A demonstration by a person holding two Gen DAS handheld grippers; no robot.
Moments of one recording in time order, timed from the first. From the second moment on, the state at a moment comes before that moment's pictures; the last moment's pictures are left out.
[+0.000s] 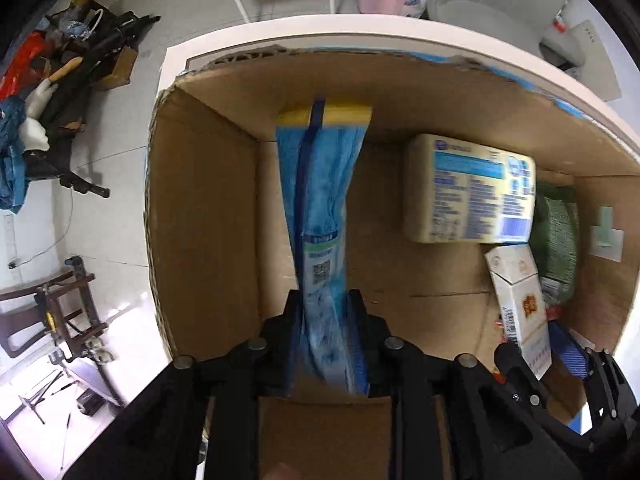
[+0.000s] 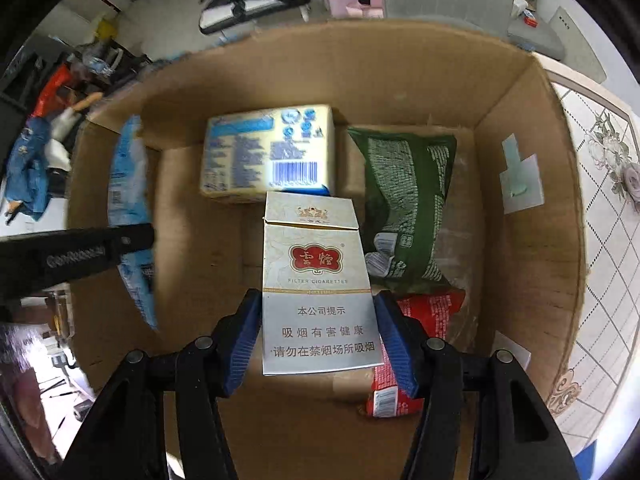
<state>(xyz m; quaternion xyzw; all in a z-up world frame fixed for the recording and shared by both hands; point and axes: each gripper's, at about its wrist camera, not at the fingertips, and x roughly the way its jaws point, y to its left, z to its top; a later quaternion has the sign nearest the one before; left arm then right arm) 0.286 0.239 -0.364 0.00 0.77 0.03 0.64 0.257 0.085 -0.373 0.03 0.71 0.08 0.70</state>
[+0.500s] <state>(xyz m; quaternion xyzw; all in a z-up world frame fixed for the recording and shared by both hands) 0.257 0.237 -0.316 -0.02 0.74 0.02 0.67 0.246 0.081 -0.356 0.05 0.72 0.08 0.69</state>
